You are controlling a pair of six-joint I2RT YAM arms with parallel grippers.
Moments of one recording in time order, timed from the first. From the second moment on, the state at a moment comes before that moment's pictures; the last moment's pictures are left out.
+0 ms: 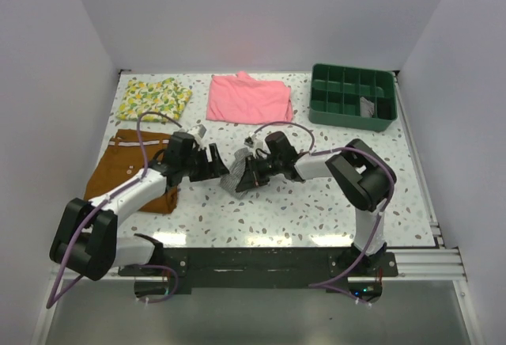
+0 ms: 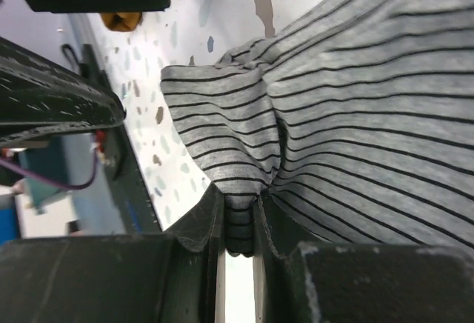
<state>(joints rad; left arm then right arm) -0.38 1.28 0.64 -0.16 0.25 -0.56 0.68 1.95 0.95 0.26 -0.74 0.53</state>
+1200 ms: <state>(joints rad) -0.38 1.46 0.57 0.06 0.35 -0.63 0.67 1.99 1.01 0.14 -0.84 0.54</state>
